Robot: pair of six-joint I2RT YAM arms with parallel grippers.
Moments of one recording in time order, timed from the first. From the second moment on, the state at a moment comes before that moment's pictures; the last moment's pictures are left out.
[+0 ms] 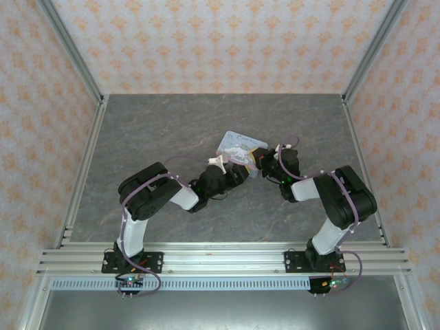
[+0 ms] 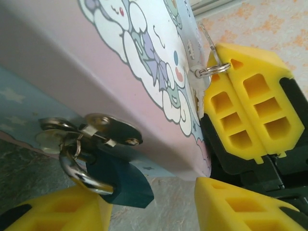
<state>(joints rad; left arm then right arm) -0.78 2.01 0.75 0.97 0.06 -1.19 0.35 1.68 0.51 0.88 -0.30 1.45</state>
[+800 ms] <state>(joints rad) -0.78 2.04 0.70 1.00 -0.06 -1.26 0.35 1.68 0.51 0.88 -0.30 1.45</state>
